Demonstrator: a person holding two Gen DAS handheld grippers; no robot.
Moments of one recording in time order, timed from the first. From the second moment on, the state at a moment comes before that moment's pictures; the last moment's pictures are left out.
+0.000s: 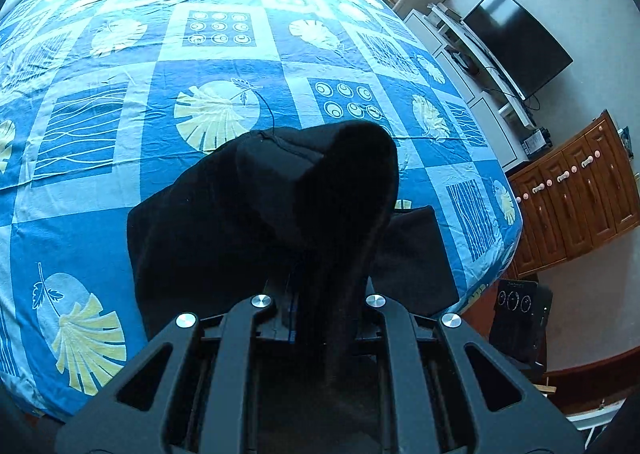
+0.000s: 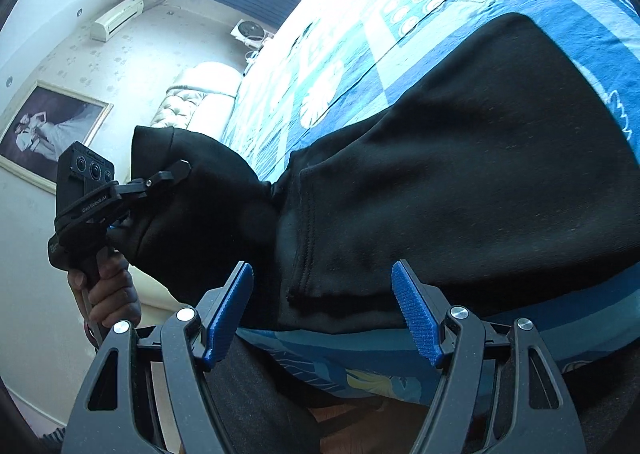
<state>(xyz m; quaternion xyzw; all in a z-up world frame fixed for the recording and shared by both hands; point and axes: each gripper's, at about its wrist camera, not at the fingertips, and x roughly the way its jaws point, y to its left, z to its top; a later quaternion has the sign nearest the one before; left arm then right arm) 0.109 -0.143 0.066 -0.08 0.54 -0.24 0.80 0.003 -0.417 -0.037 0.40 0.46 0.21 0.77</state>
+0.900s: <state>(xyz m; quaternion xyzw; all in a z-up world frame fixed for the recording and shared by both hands) 0.088 -0.290 -0.024 0.09 0.53 -0.17 0.83 -0.025 -0.519 -0.072 0.51 0.30 0.13 0.79</state>
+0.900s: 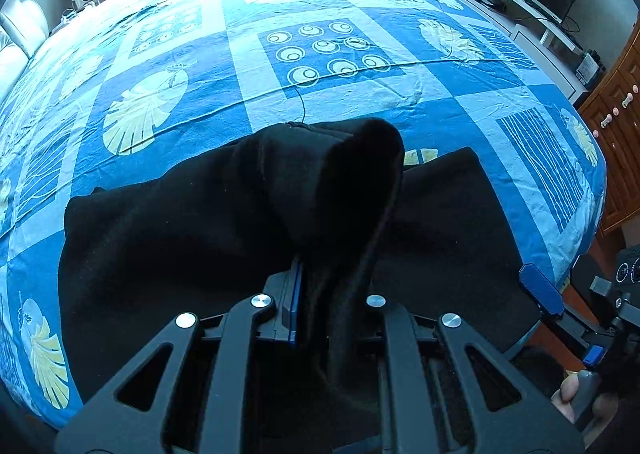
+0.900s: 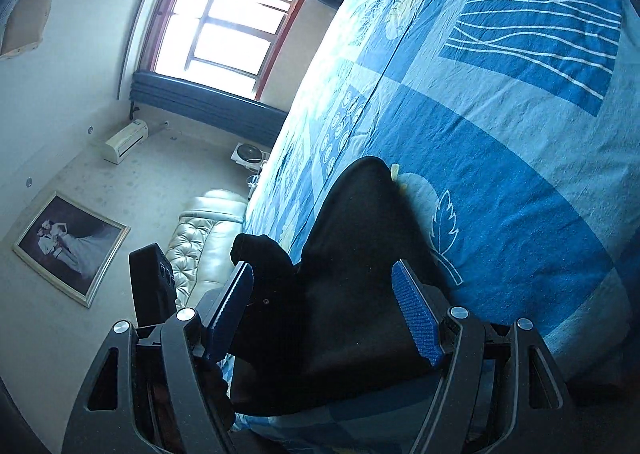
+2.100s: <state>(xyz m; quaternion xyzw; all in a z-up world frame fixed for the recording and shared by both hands) 0.036 -0.318 0.001 0.16 0.43 -0.18 0.87 -0.035 -0.523 -0.065 0.51 0.30 0.13 0.79</state>
